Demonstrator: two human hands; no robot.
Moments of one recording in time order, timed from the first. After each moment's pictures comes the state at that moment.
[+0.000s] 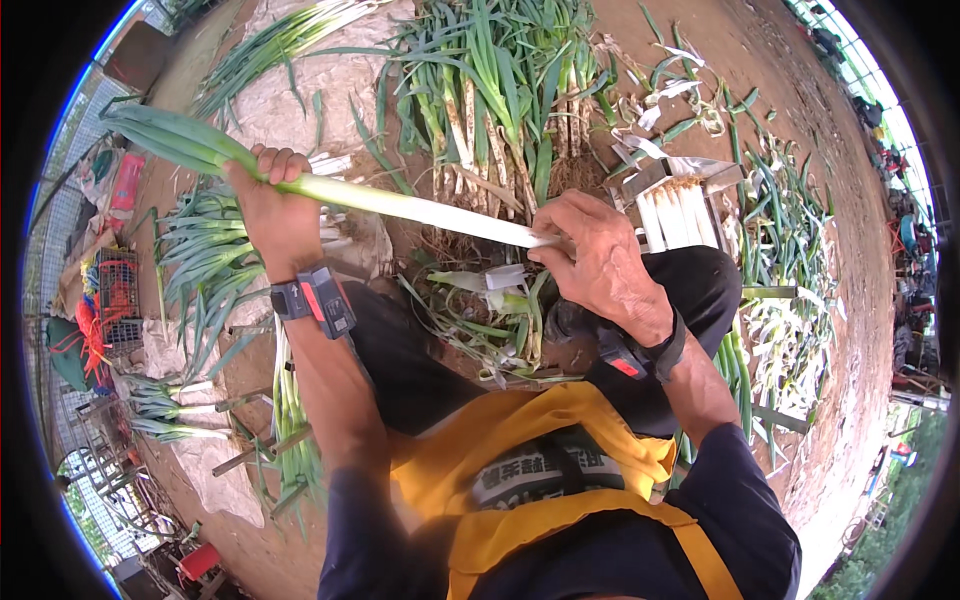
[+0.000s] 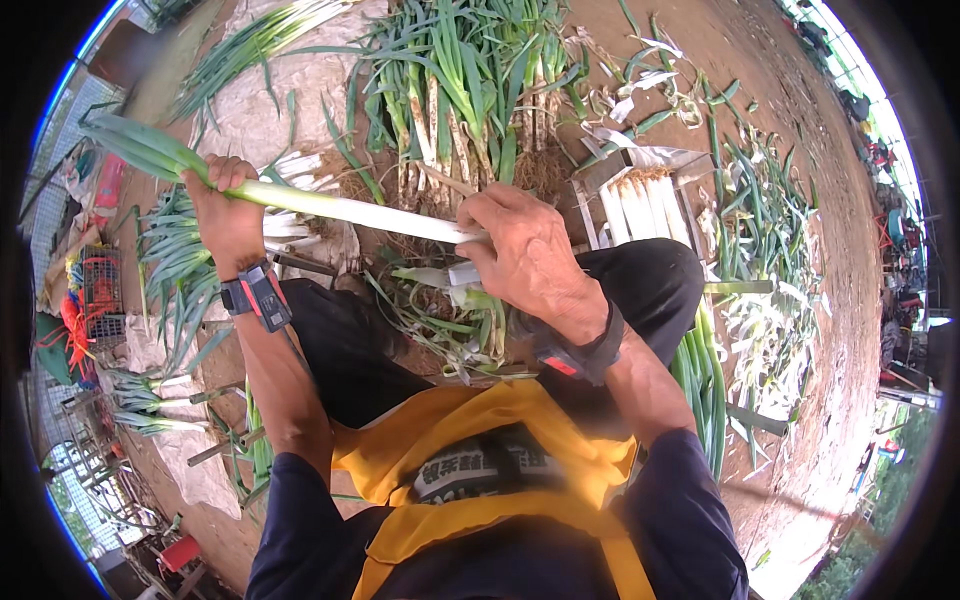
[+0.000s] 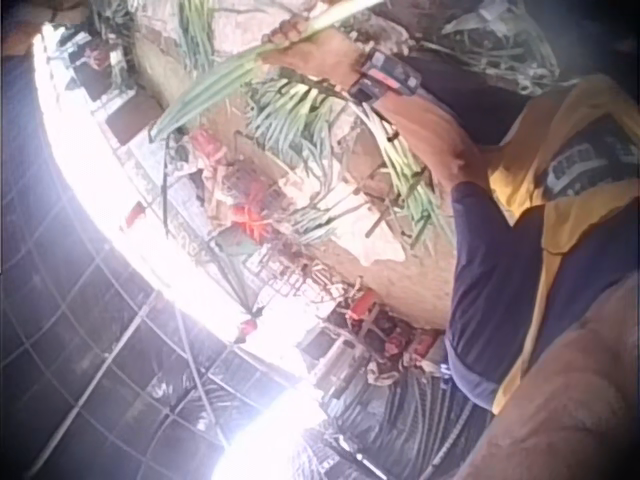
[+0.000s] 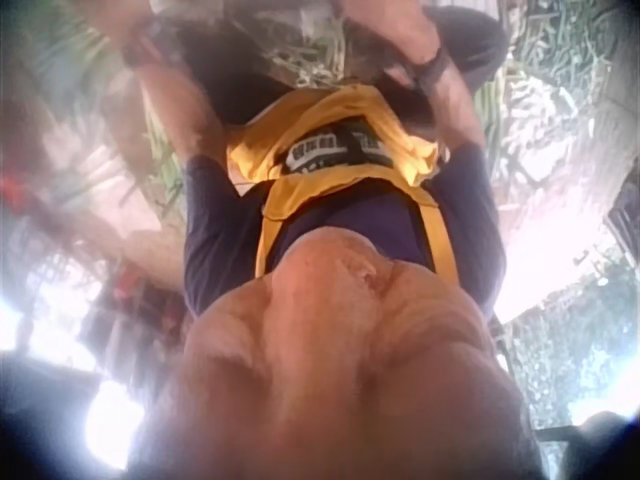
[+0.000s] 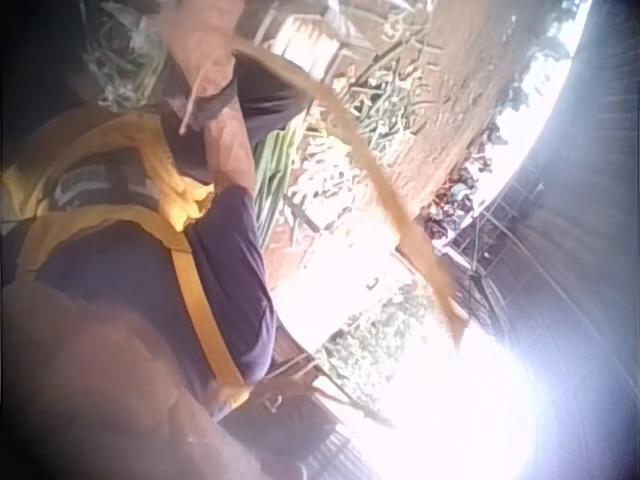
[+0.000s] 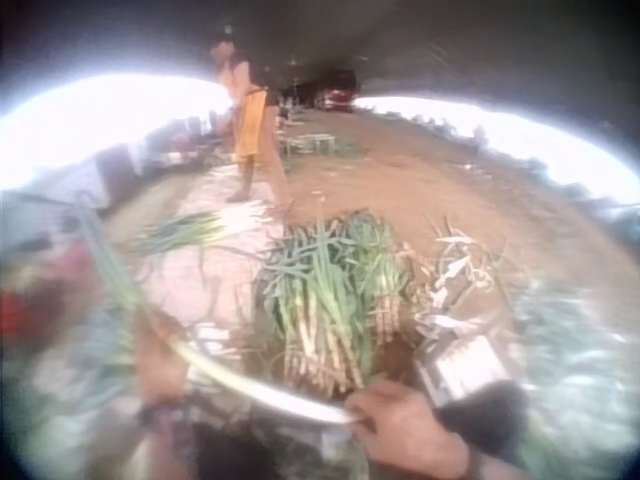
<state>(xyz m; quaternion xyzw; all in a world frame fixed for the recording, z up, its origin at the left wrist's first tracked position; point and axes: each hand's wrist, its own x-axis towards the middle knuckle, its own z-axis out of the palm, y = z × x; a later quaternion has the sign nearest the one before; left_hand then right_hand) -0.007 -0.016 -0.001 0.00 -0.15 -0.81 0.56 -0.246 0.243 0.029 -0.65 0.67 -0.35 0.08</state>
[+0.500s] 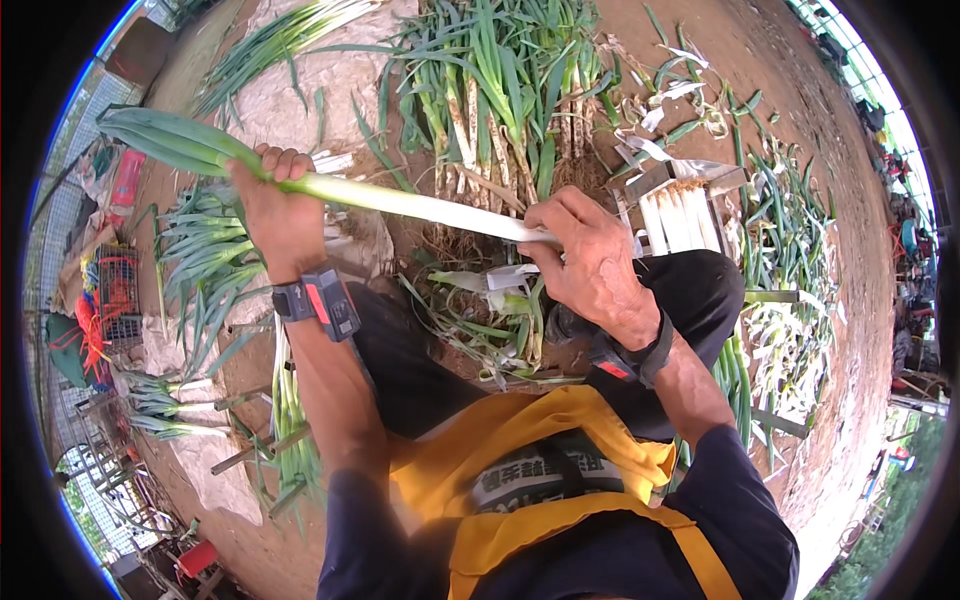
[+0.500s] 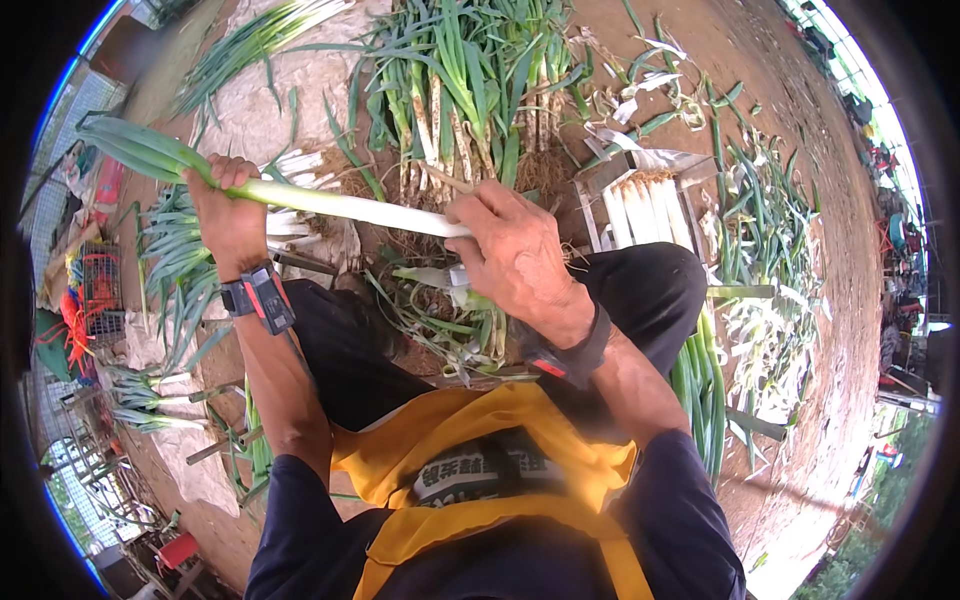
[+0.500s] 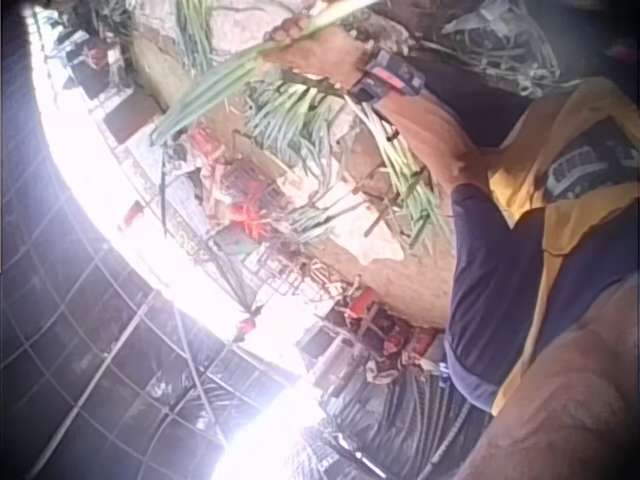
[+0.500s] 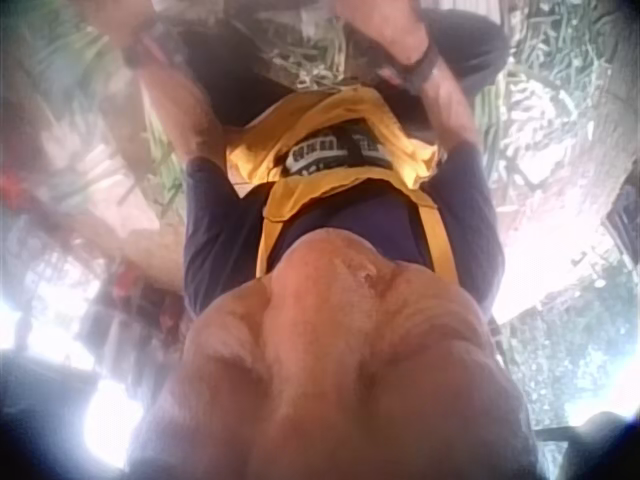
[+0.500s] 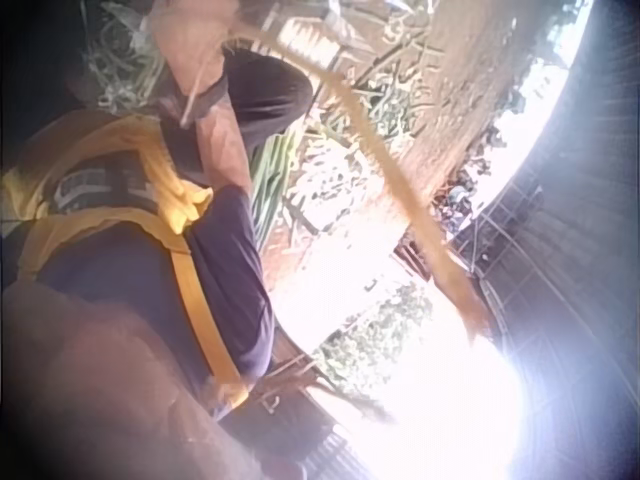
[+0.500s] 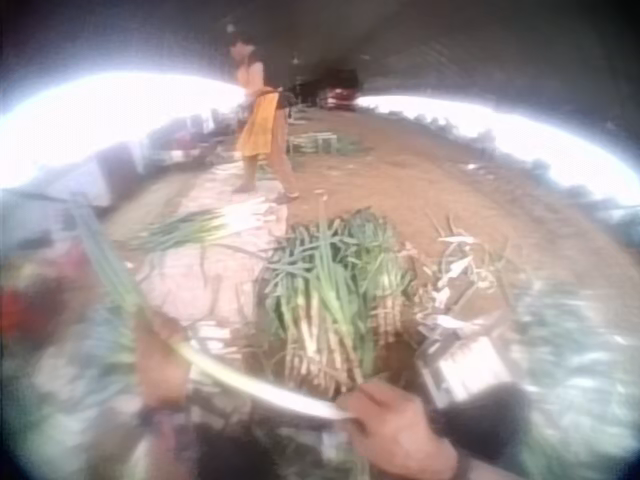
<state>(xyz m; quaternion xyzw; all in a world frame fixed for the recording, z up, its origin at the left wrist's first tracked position) -0.012 -0.012 0.005 0.06 -0.17 -0.79 0.59 -0.235 0.233 0.024 -0.65 0.67 -0.36 0.02</state>
